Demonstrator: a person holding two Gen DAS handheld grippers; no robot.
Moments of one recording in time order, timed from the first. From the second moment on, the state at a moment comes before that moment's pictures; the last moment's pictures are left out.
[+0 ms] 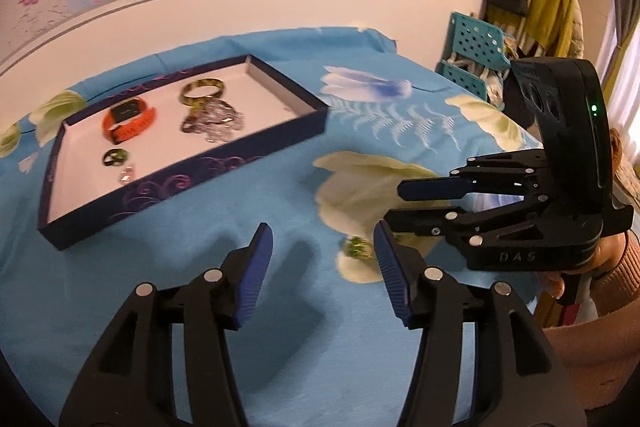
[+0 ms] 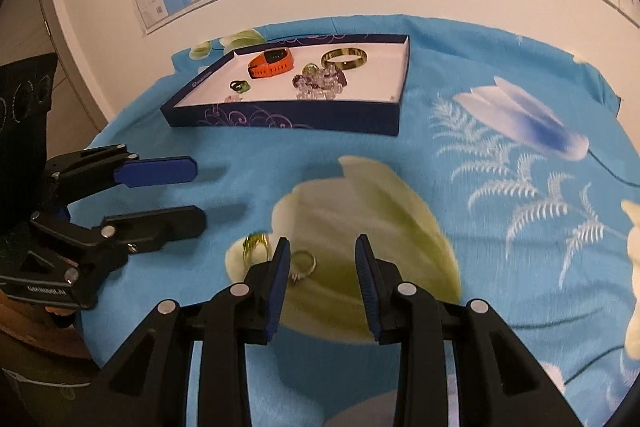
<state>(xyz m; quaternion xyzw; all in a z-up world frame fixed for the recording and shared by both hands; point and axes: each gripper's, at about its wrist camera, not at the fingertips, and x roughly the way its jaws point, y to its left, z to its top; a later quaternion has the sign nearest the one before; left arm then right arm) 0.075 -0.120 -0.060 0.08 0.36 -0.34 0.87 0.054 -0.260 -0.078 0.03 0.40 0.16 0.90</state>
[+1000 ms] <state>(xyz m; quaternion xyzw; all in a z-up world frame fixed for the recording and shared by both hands) 0.086 -0.103 -0.076 0.07 0.41 -0.29 0.86 0.045 -0.229 -0.084 -0.02 0.38 0.16 0.91</state>
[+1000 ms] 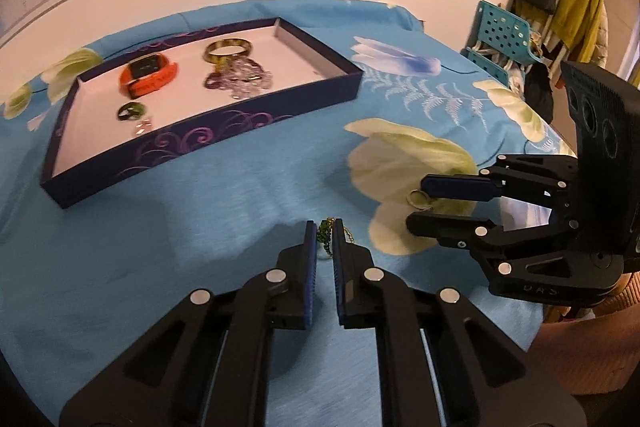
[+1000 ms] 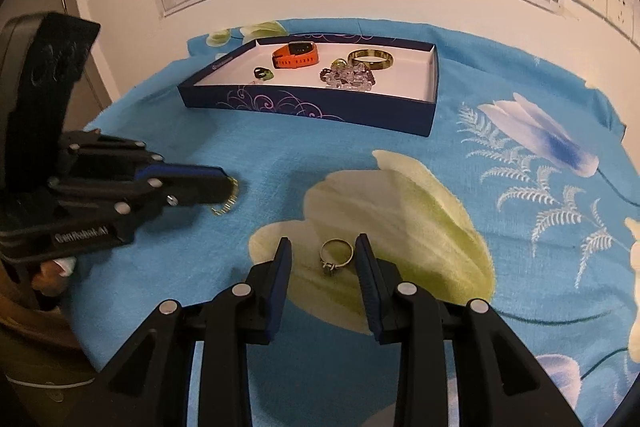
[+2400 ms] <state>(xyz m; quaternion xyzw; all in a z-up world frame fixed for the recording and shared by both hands) 0.084 -0.083 -0.069 0.06 0.40 -0.28 0.87 0.056 -0.225 -0.063 0.02 0.35 0.18 0.92</state>
